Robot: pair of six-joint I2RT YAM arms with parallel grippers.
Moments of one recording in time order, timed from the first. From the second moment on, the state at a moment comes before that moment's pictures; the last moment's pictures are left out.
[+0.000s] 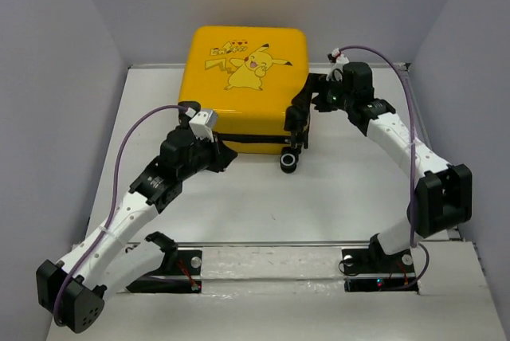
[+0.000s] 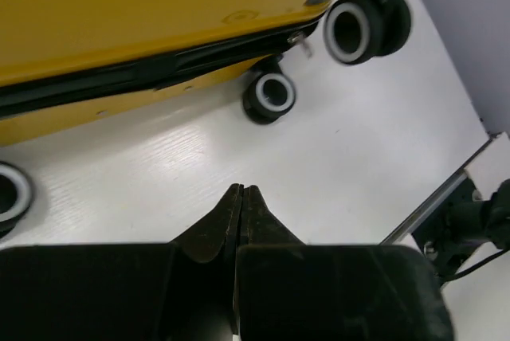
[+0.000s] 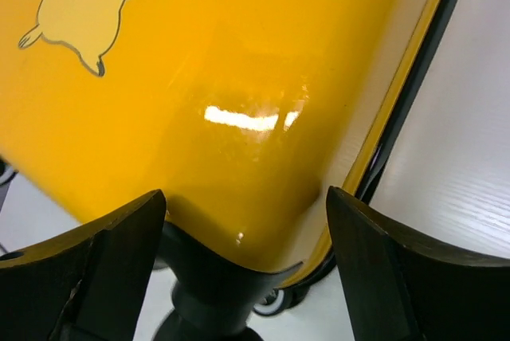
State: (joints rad) left arm -0.55 0.88 0.73 -0.25 0.18 -0.43; right arm 0.29 1.52 1.27 -0.18 -0.33 0.38
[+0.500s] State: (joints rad) left arm -0.54 0.81 0.80 -0.37 -0.08 -0.45; right arm 0.48 0.95 0.98 -0.16 -0.34 0.35
